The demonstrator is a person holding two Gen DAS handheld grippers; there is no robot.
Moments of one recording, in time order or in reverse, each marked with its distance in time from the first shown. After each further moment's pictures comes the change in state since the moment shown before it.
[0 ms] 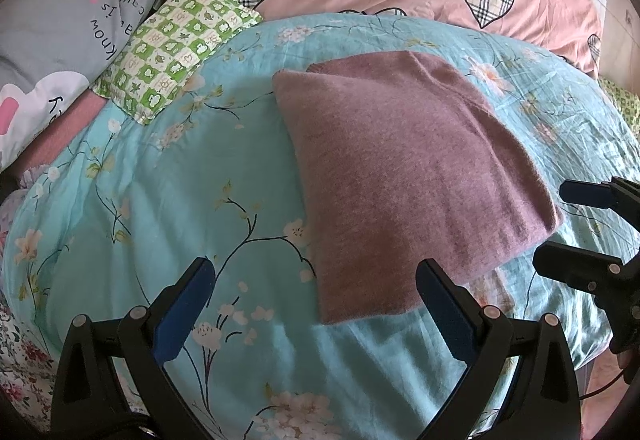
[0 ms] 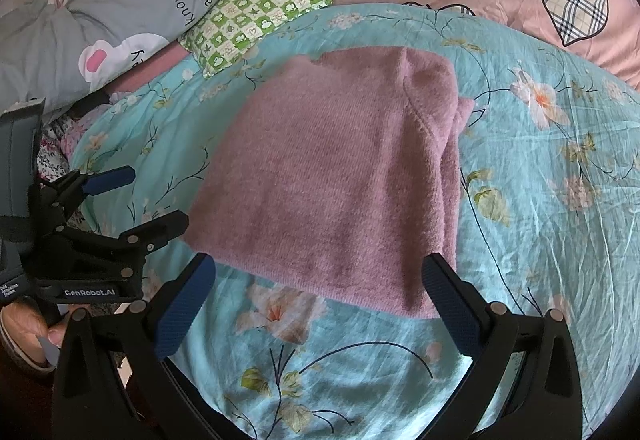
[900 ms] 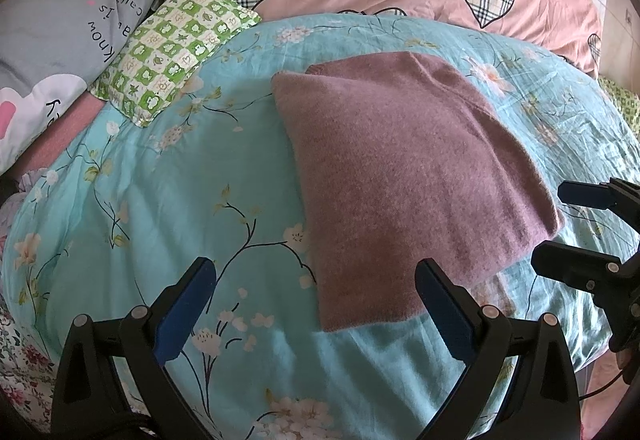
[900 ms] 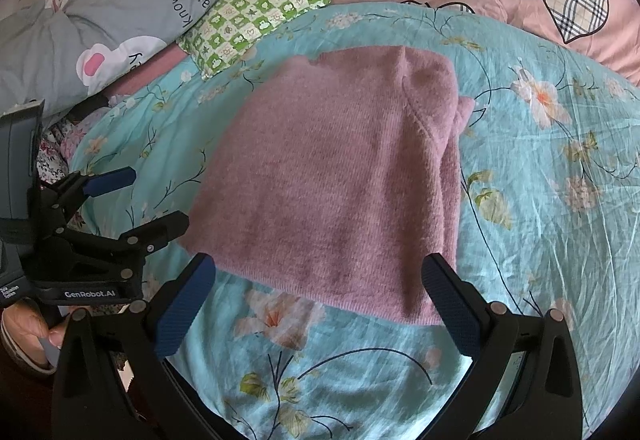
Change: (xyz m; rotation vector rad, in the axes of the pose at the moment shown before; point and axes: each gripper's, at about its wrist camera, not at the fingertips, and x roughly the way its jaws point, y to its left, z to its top) left arm 0.004 0.002 0.004 0.006 0.001 -0.001; right arm 0.003 -0.001 0.003 0.007 0.001 0.004
